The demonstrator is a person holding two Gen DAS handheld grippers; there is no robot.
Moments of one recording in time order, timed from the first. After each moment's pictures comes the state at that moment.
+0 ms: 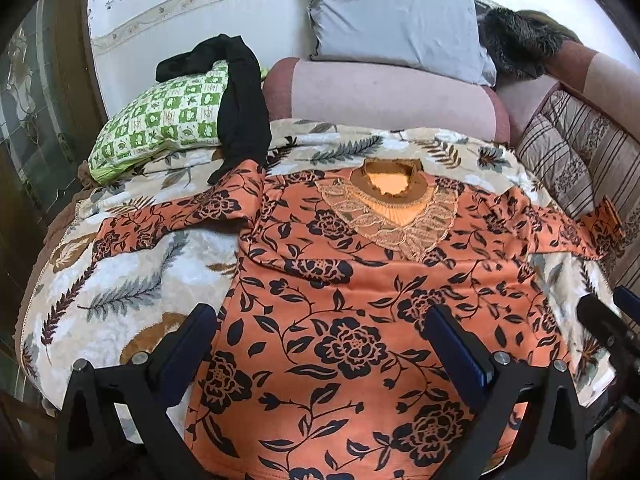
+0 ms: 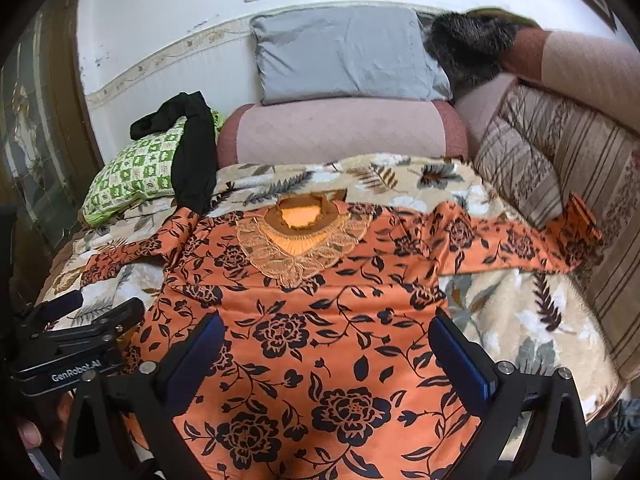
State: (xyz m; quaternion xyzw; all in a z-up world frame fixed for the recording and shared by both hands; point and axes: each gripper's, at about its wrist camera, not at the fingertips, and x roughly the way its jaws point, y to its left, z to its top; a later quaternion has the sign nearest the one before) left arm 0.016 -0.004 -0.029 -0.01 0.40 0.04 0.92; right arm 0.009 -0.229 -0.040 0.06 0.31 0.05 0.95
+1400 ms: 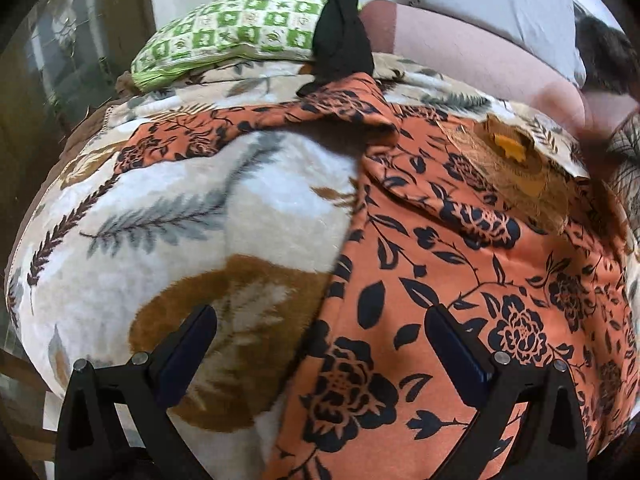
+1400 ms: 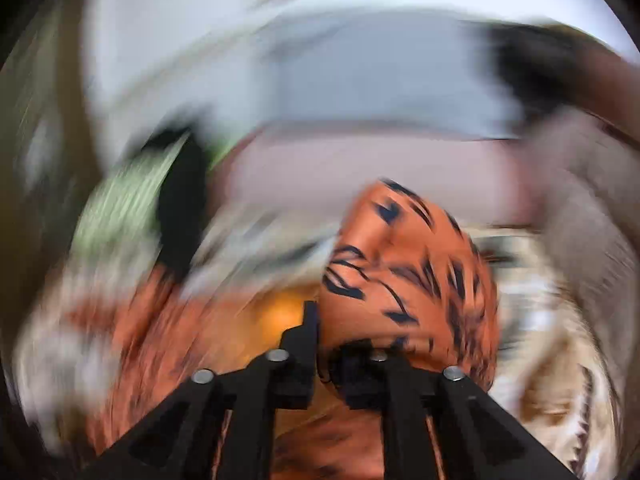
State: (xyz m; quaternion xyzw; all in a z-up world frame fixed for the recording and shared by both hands) left arm 0.048 0.121 -0.121 -0.07 0.45 0.13 0.88; right arm 0.252 -0.173 -0.038 -0.06 0.32 0.19 0.93
